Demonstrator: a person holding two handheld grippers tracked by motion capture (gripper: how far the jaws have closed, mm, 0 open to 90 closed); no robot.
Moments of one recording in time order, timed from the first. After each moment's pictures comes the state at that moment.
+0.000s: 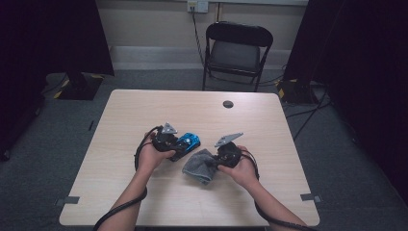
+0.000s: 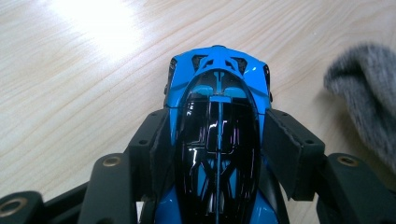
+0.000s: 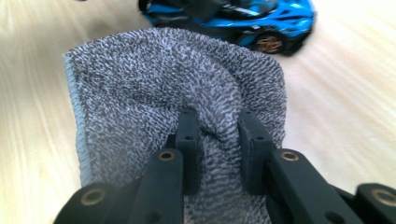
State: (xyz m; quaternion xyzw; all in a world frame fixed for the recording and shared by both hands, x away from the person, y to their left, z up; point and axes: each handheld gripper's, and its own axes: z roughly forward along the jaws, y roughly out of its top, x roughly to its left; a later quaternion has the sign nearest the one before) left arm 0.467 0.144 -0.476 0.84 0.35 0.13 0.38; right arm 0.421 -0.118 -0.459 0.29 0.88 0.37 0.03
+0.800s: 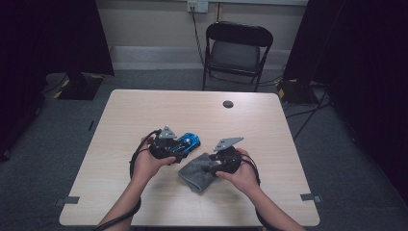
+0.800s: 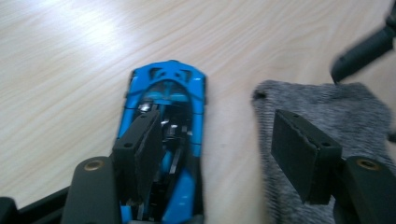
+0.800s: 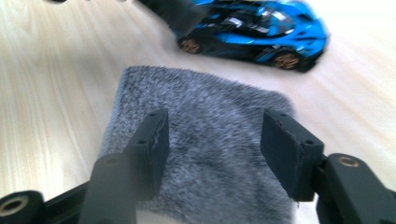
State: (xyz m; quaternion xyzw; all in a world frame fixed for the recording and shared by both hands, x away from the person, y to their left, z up) left arm 0.422 0.137 -0.442 0.84 0.34 0.12 0.41; right arm 0.404 -0.117 -0.444 0.27 0.88 0.39 0.06
